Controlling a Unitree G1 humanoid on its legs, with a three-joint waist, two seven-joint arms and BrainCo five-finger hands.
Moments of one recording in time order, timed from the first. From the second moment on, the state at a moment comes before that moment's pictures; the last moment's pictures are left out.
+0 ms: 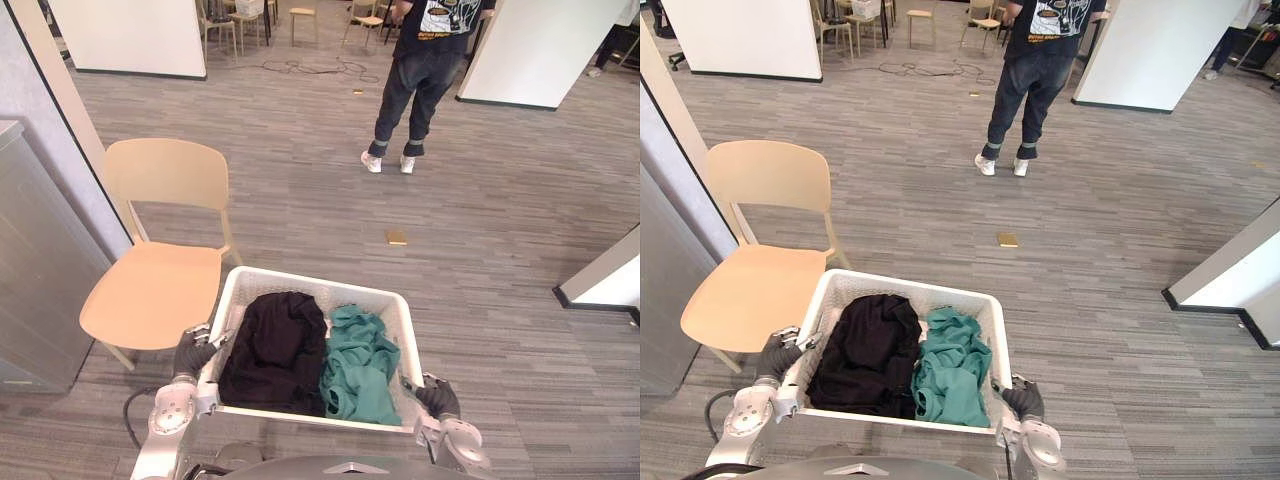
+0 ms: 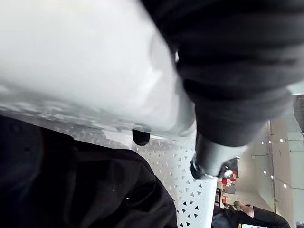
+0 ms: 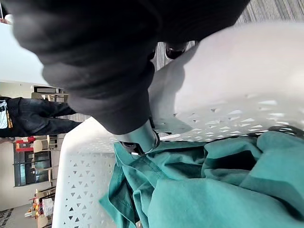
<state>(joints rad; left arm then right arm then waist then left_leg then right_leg) 0.30 0.14 -0.01 0.10 -0.12 0.04 0.11 0.31 -0.06 -0.09 0.30 0.19 0.07 -0.05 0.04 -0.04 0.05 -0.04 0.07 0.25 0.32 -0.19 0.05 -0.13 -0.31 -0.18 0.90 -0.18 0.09</state>
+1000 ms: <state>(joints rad) 0.27 0.12 -0.05 0.25 -0.16 0.04 0.08 0.33 -0.11 -0.11 0.43 0.25 0.06 -0.03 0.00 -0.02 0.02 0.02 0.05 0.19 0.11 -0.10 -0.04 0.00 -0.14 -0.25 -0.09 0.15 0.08</state>
